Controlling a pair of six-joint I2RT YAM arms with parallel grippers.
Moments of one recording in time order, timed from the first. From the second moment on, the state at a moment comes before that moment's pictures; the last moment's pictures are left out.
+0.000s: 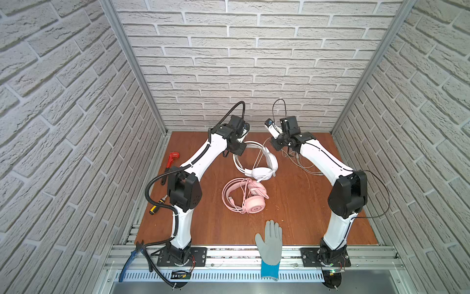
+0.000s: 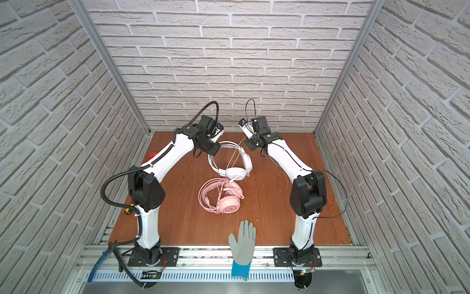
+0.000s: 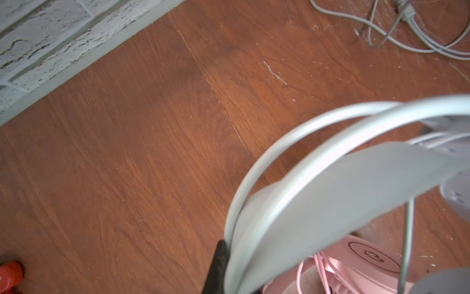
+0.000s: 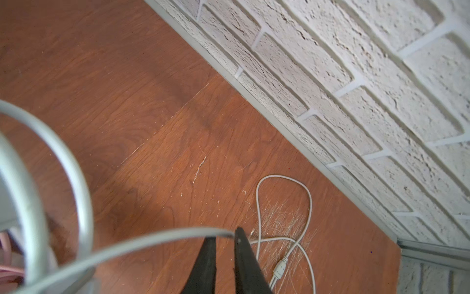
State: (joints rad) left arm -0.53 2.01 2.01 -1.03 0.00 0.07; right arm 0.29 1.88 1.72 -0.59 0.03 -0.37
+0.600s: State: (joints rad) left arm -0.51 1.95 1.94 -0.99 0.12 0.08; right arm 0.20 1.89 1.52 -0.42 -0.20 -0.18
